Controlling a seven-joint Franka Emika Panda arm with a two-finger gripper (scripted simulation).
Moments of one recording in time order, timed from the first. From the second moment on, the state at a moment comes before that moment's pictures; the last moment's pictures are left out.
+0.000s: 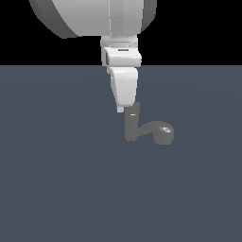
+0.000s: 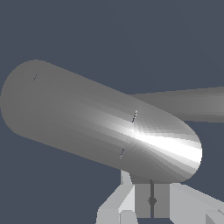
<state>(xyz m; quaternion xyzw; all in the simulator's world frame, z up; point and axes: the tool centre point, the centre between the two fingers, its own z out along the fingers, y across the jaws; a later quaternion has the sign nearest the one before) -0.064 0.004 0.175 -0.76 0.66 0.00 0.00</state>
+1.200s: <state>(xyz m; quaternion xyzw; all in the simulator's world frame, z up) -0.044 -0.080 0.175 -0.76 0.65 0.00 0.00</state>
